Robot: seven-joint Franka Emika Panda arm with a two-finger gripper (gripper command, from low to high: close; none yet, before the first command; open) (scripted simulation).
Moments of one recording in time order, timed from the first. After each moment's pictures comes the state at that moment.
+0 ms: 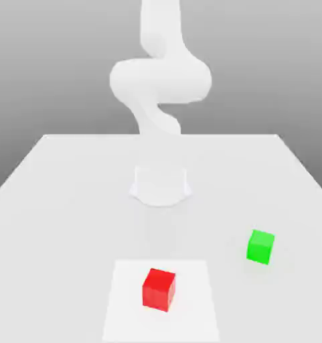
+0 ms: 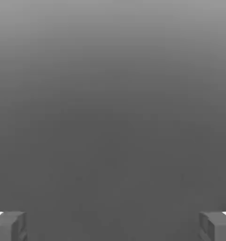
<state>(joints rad) -0.01 -0.71 0.01 -2.34 0.00 2.35 0.83</state>
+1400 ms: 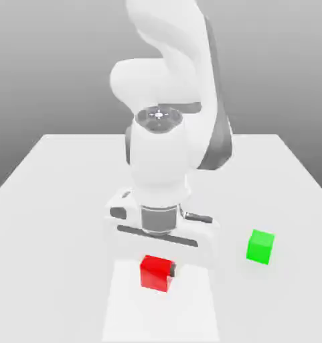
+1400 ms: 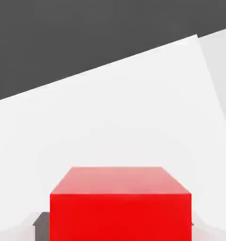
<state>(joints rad) 0.01 0.03 0.10 -2.72 0.01 2.76 1.16</state>
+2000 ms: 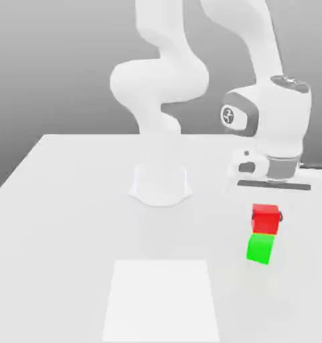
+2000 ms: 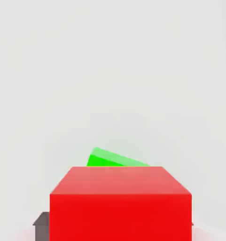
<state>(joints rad) 0.32 0.04 0.36 -2.87 -0.07 2.90 1.68</state>
